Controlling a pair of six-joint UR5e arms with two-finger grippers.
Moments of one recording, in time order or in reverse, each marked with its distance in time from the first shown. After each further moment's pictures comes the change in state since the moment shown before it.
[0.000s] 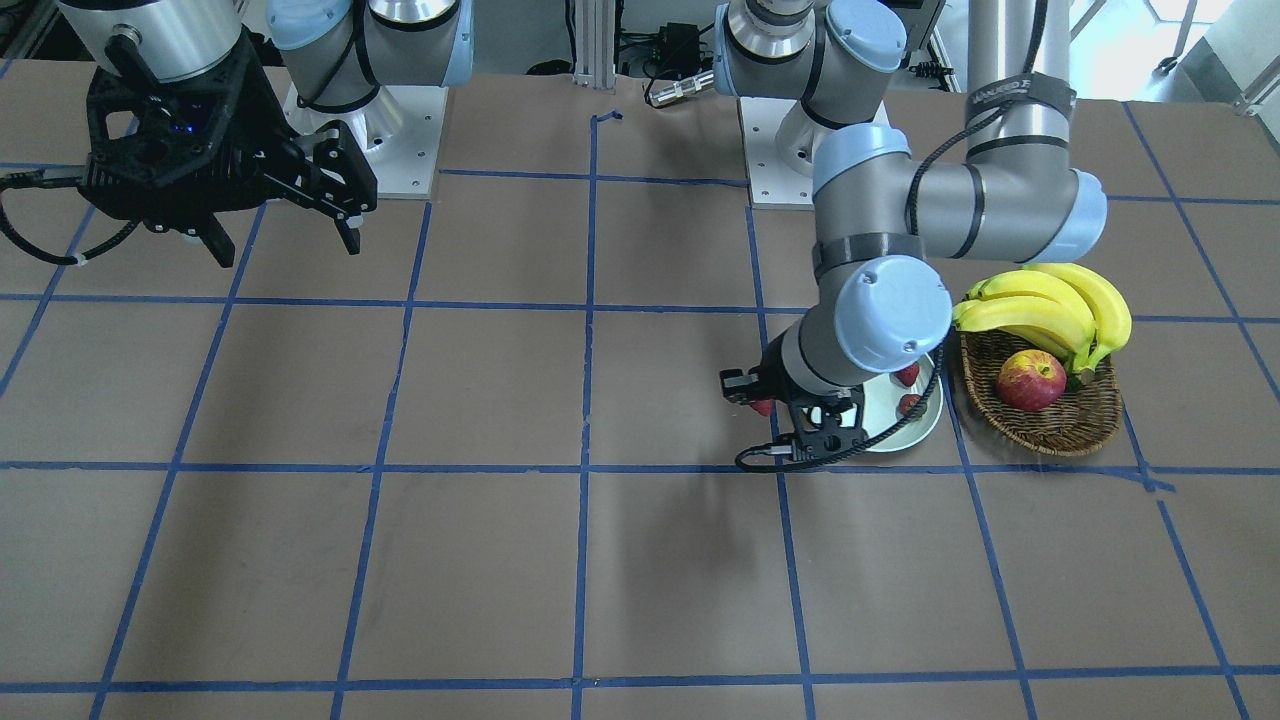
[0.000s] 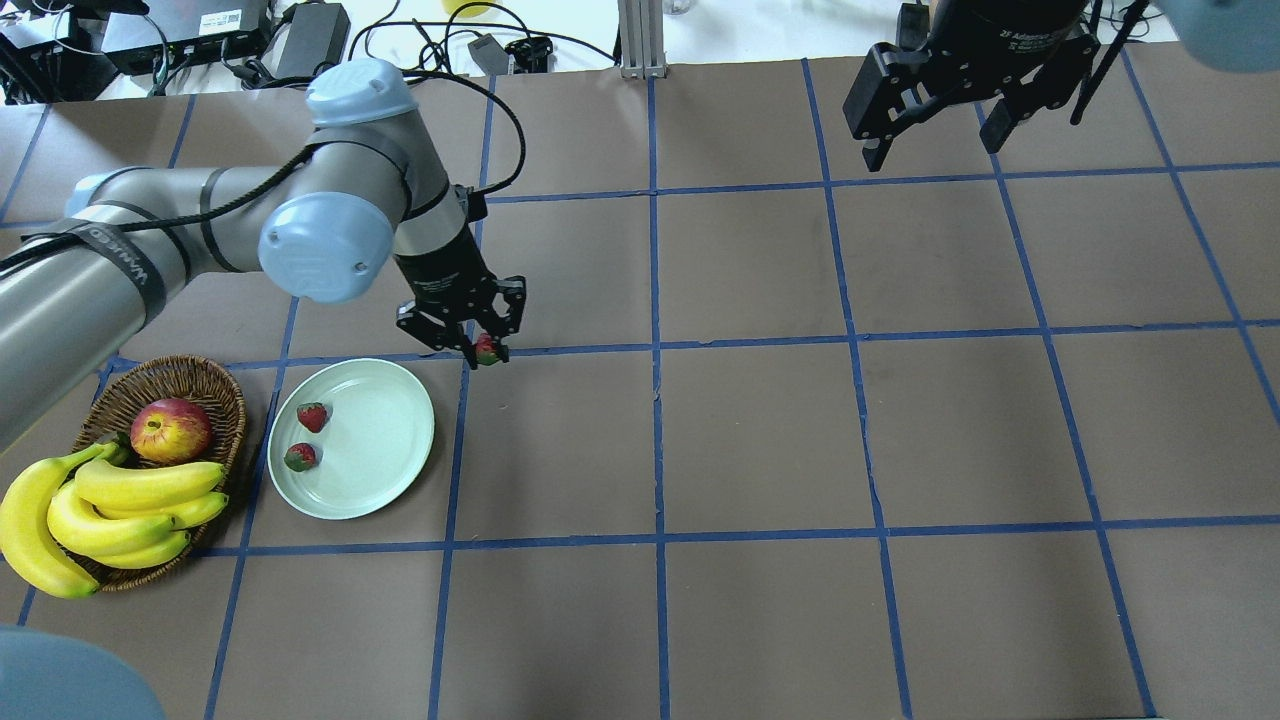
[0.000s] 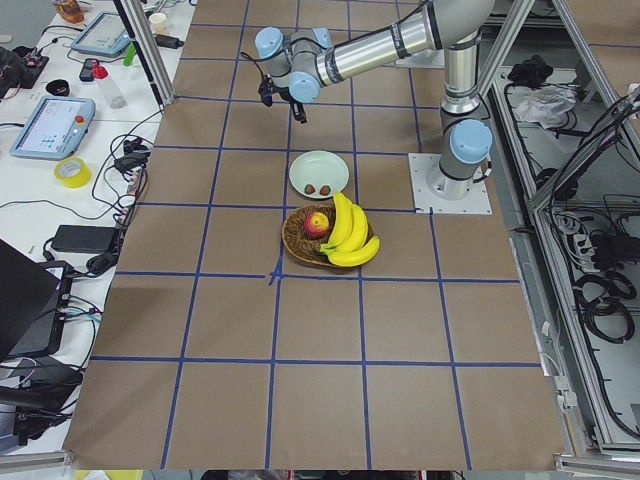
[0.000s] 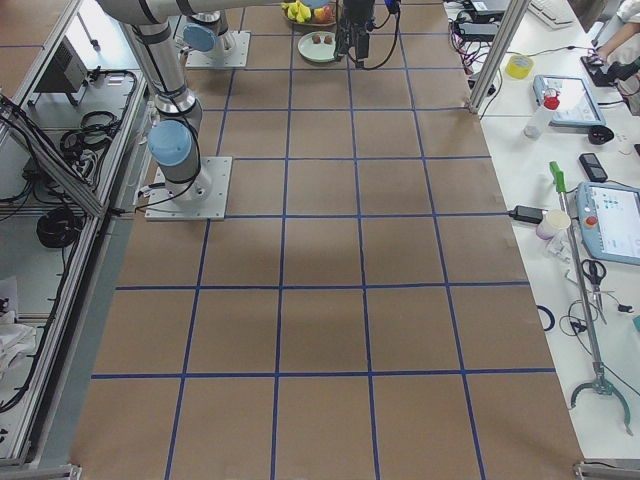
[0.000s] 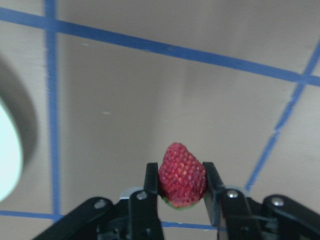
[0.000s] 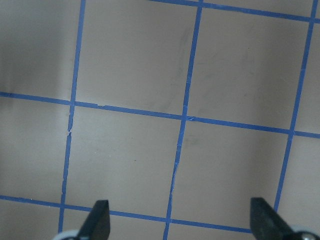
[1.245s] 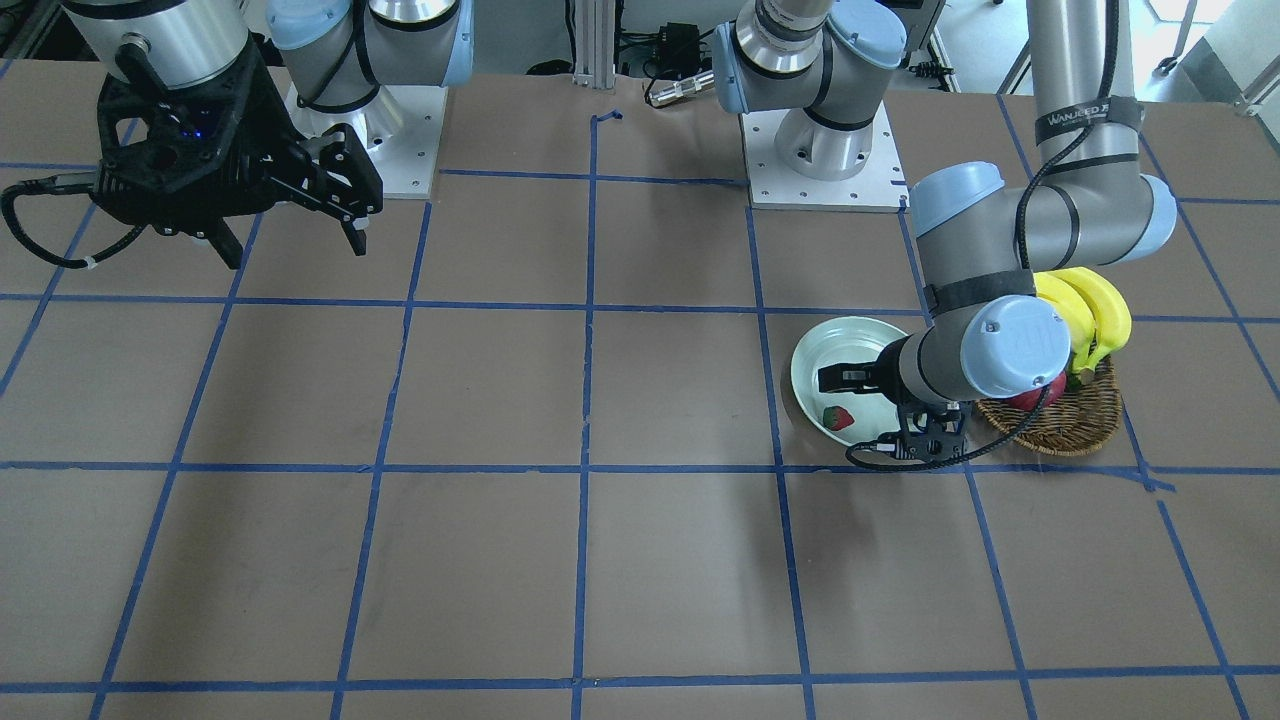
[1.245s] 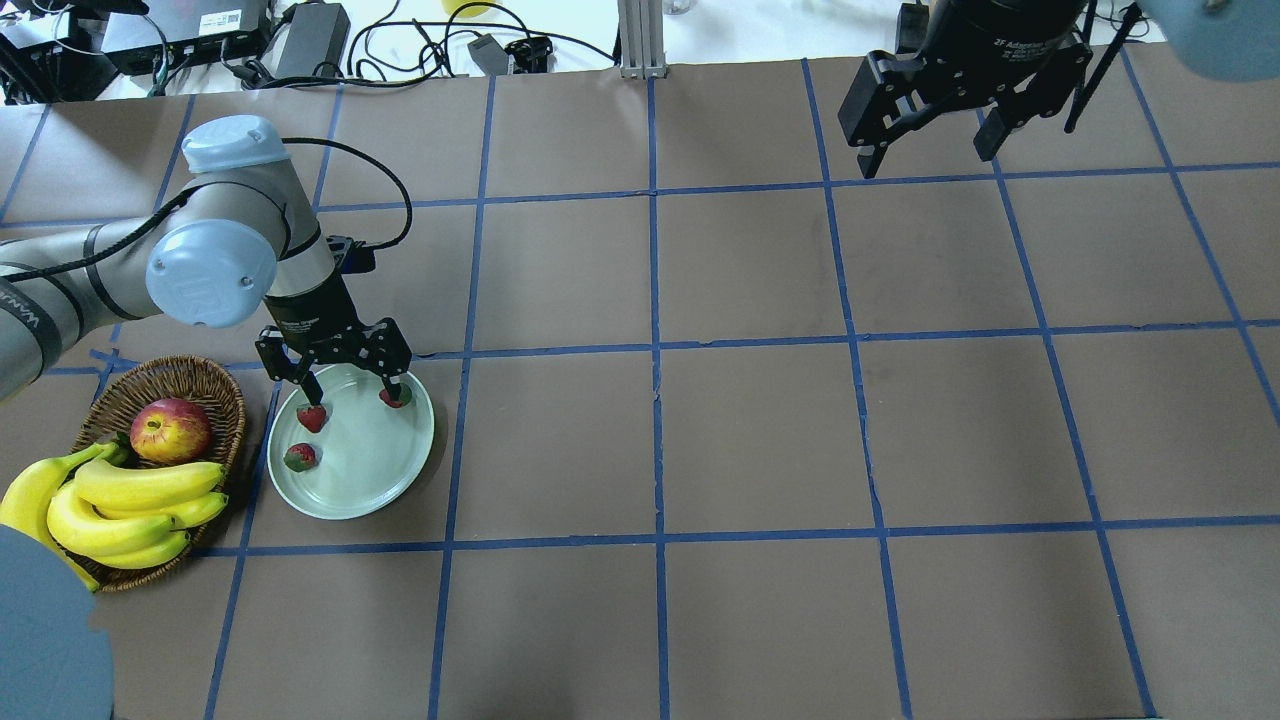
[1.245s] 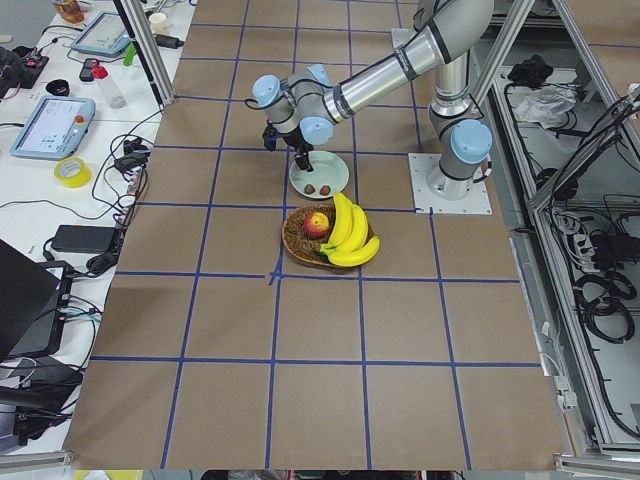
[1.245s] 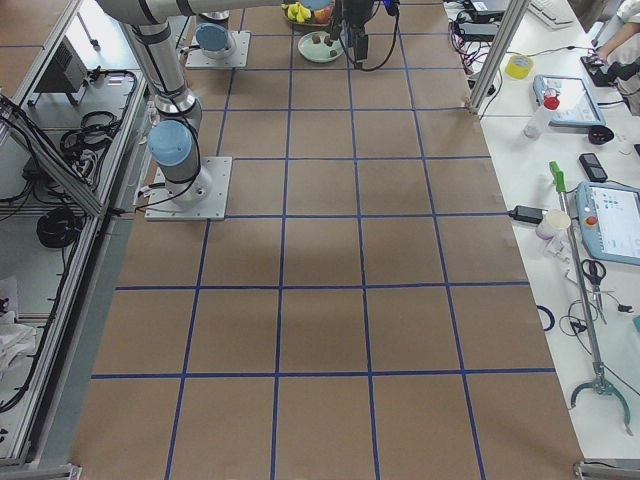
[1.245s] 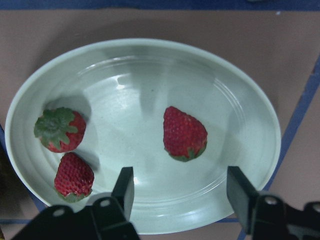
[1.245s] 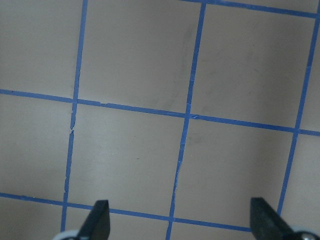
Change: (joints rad) left arm 0.176 0.005 -0.075 0.010 0.136 0.255; right arm 0.001 -0.001 0.011 -0.002 0.009 0.001
